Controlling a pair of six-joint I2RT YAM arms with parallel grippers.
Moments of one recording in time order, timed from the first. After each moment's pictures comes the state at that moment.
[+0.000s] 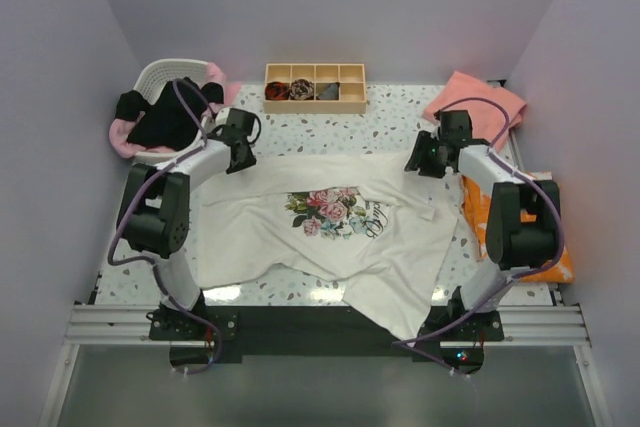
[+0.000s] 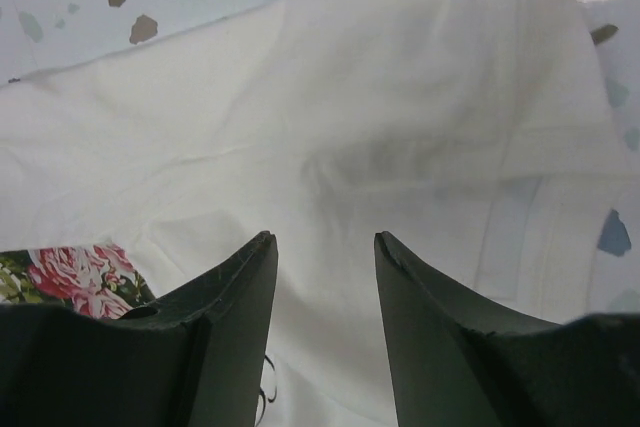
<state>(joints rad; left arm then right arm) -0.26 1.81 1.19 -0.38 -0.39 -0.58 0.05 1.68 1.10 -0.38 -0.16 0.36</state>
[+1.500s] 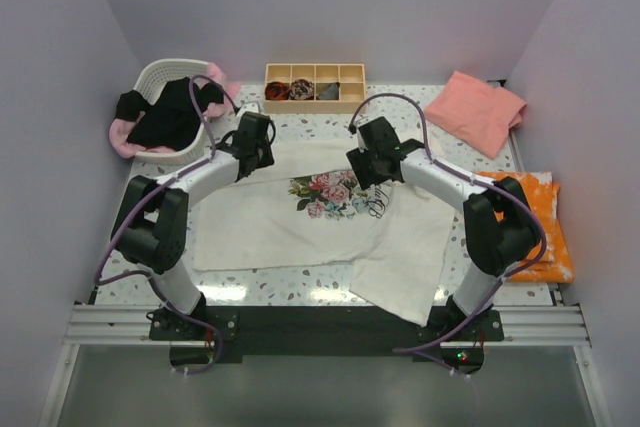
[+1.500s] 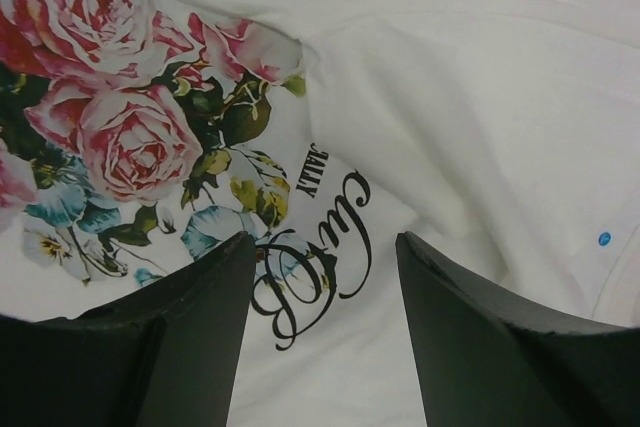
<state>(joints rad) -0.37 1.72 1.12 -0.20 -0.31 -0.49 0.52 1.73 1.23 -0.48 0.16 0.03</state>
